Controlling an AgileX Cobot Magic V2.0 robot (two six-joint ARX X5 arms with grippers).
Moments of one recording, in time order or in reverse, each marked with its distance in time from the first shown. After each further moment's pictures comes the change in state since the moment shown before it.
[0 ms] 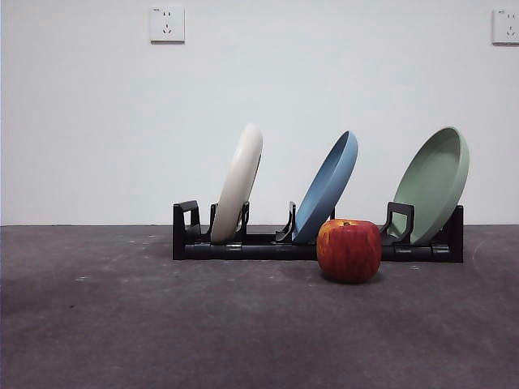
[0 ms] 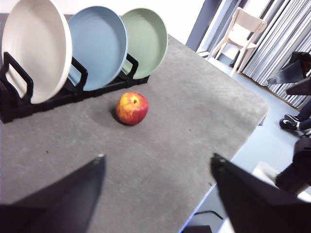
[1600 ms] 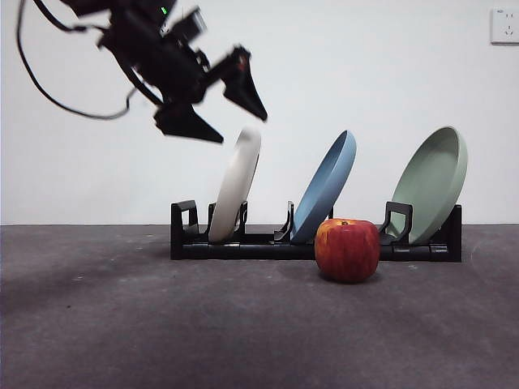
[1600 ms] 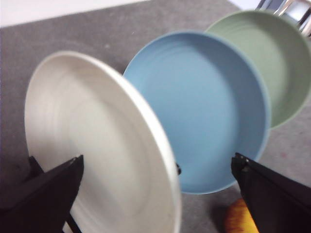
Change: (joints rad) left arm -0.427 1.355 0.822 0.499 -0.532 -0.093; right arm 0.000 0.015 0.000 0.001 -0.001 0.023
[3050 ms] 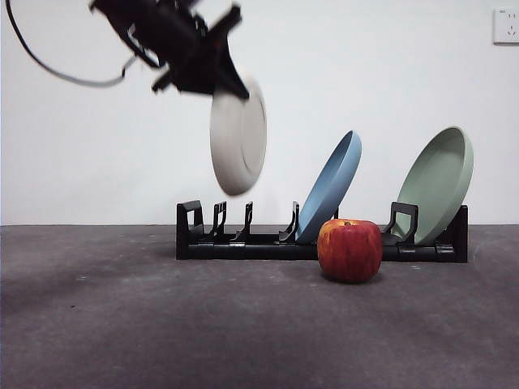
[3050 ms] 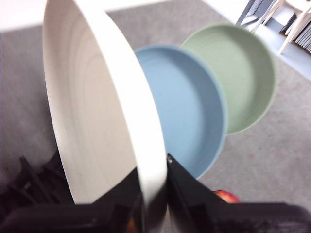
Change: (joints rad) left arm -0.020 -0.117 0.015 -0.105 0.032 -0.025; right arm 0.000 0.001 0.000 0.000 0.000 0.001
